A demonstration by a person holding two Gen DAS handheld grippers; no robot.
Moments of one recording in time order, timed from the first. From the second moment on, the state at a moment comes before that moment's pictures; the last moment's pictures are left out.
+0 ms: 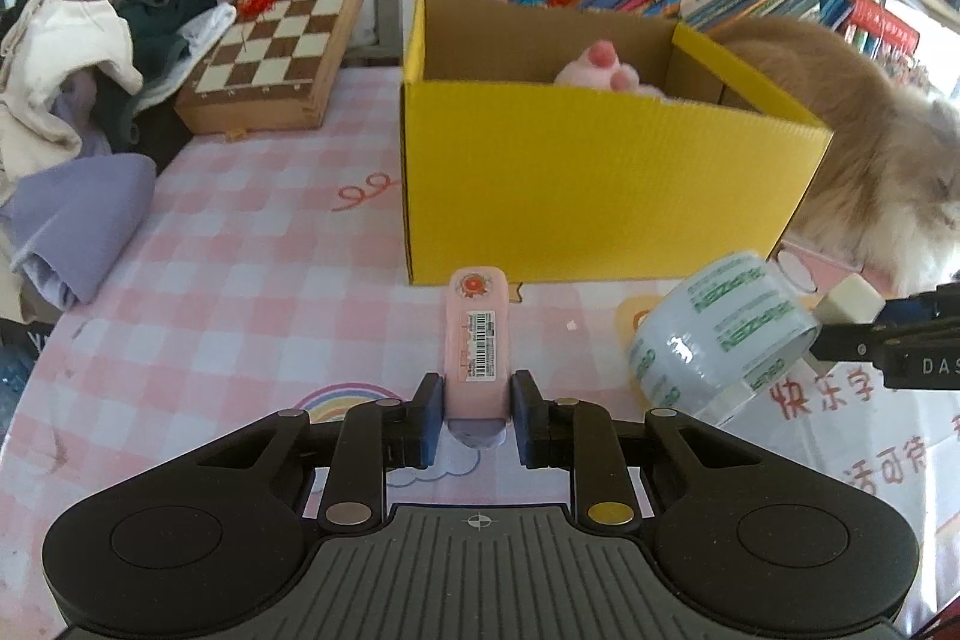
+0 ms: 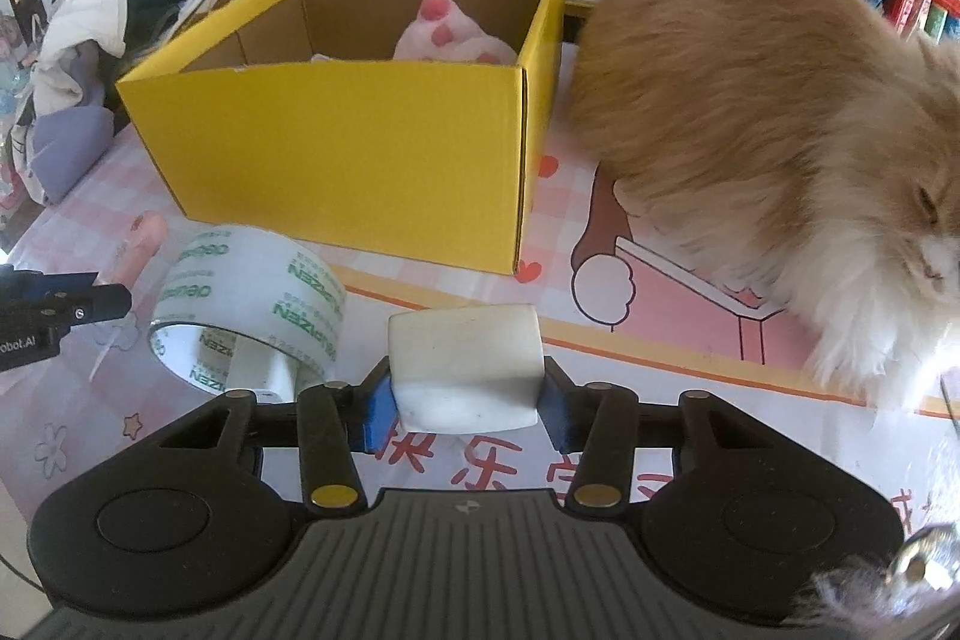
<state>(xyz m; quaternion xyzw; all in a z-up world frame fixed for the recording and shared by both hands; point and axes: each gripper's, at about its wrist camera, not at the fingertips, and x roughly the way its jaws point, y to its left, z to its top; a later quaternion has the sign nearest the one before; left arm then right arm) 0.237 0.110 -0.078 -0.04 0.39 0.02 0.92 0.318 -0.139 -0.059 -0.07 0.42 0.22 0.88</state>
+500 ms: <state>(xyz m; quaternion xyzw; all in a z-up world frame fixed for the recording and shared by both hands) 0.214 0.110 -0.029 -0.02 0.33 -0.01 0.94 0.299 -0.149 -0.020 -0.06 0.38 0.22 0.90</state>
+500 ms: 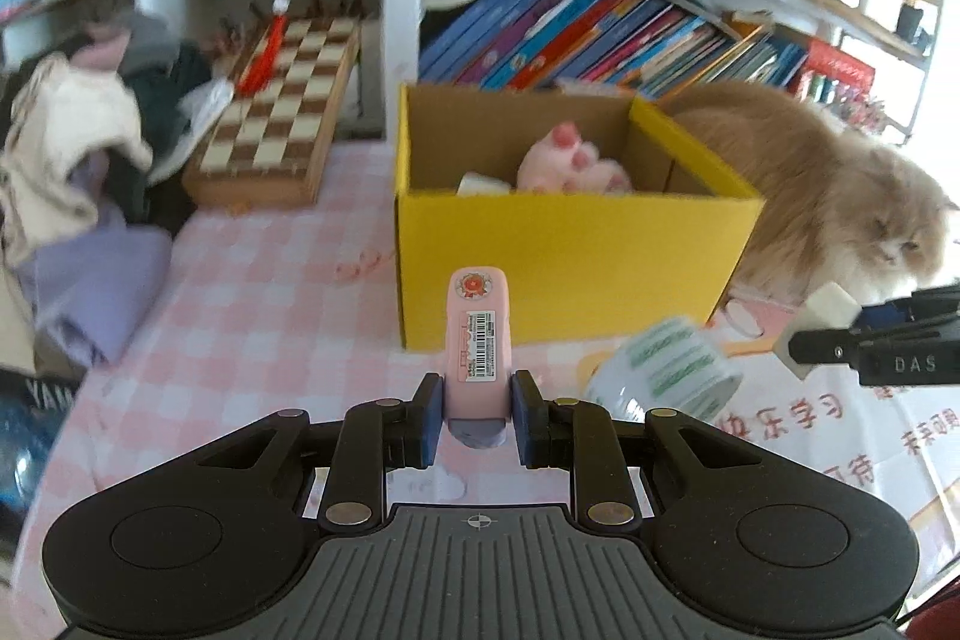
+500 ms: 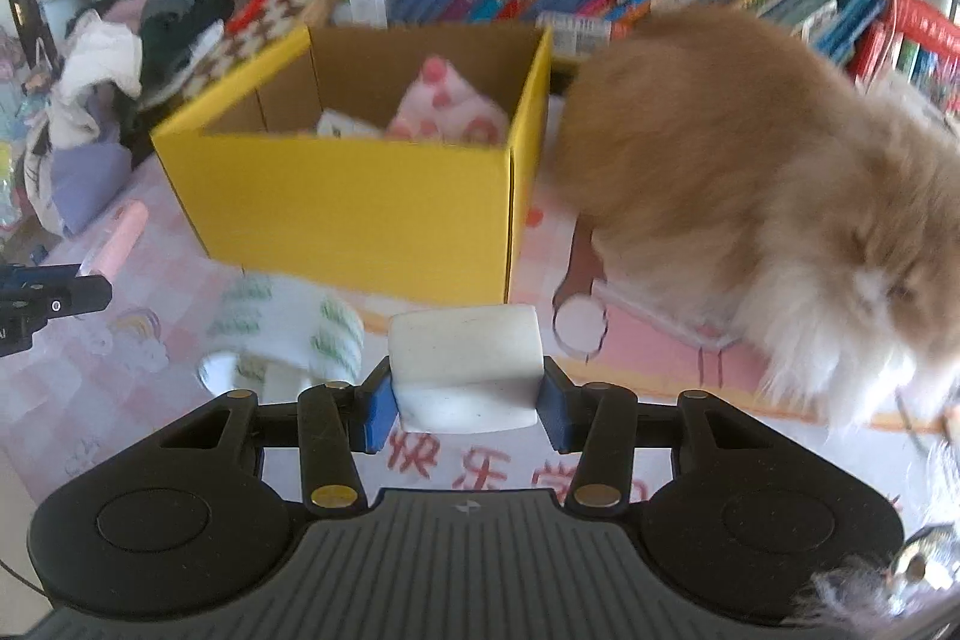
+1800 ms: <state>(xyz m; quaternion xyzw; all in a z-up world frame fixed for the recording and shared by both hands) 0.379 0.087 0.013 0.12 0.38 -0.08 0.91 0.480 -0.043 0.070 -0.10 0.35 0.34 0.87</state>
